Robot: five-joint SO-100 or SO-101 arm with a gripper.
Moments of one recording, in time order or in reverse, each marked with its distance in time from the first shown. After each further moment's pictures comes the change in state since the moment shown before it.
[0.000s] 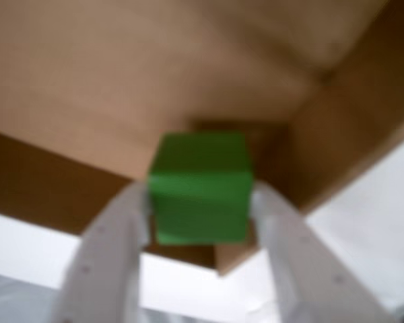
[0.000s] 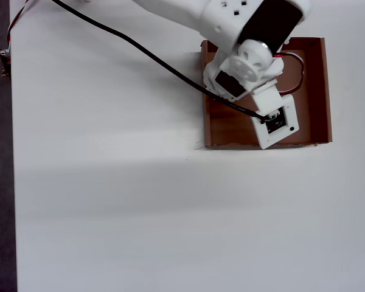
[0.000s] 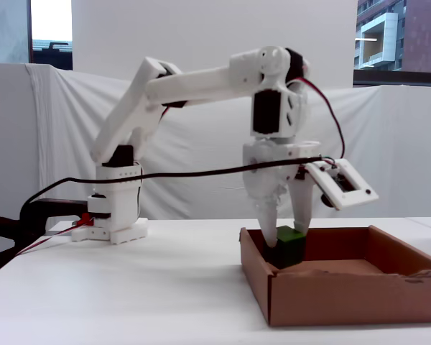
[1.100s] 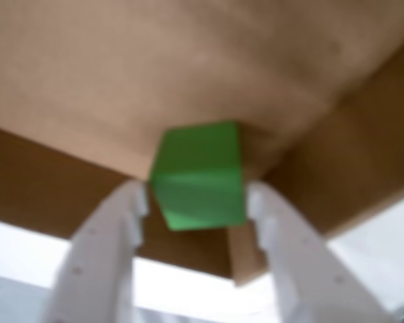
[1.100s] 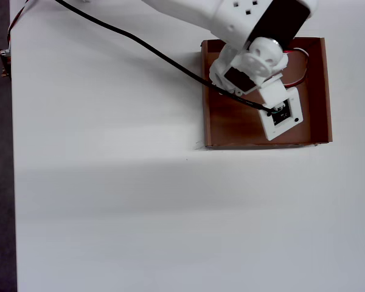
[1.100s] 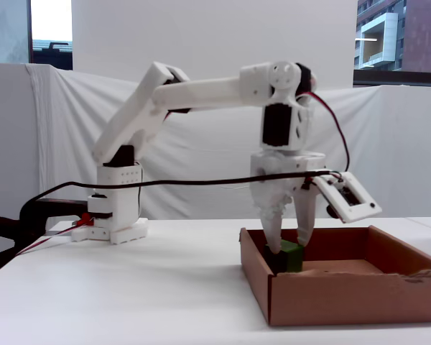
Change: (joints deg) arm -2.2 -2.6 -1.6 0.1 0.0
